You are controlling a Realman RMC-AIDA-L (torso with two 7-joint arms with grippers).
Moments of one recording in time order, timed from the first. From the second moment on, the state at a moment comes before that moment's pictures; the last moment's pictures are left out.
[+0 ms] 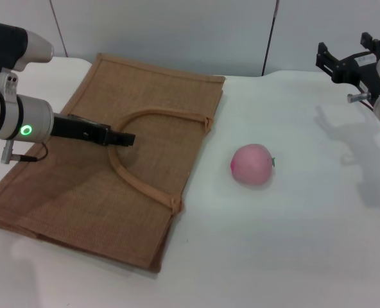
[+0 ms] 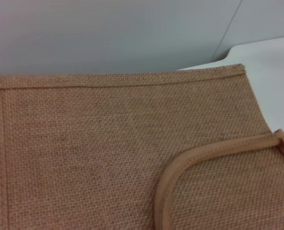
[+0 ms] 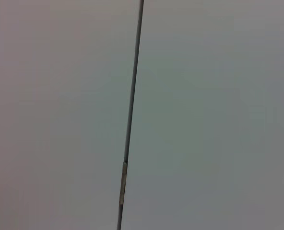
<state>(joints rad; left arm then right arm) -0.76 -2.02 0.62 0.62 -0.67 -1.12 1.18 0.67 2.02 -2.09 -0.41 0.79 -0.58 -0.09</state>
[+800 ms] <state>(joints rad) -0.77 -2.01 0.63 0.61 -0.62 -1.13 1.15 0.67 2.02 -2.10 -0.41 0.79 -0.58 -0.09</state>
